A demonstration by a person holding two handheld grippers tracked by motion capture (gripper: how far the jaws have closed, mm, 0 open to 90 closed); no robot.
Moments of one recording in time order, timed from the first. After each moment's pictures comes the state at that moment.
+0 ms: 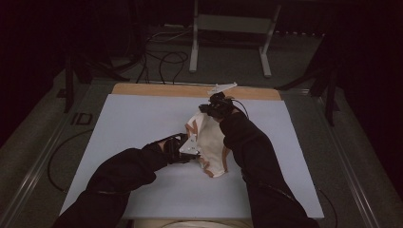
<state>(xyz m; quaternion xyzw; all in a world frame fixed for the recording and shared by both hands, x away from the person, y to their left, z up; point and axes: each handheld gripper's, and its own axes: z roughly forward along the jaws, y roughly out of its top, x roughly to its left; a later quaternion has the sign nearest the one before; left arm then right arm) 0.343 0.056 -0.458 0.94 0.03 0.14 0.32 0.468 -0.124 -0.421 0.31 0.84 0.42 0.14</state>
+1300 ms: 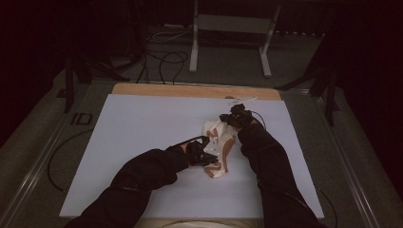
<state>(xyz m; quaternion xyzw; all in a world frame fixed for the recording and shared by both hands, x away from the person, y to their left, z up) 0.352 -0.004 -0.481 0.94 0.03 0.09 0.31 0.472 -0.194 -0.477 0.36 0.83 0.40 0.14</state>
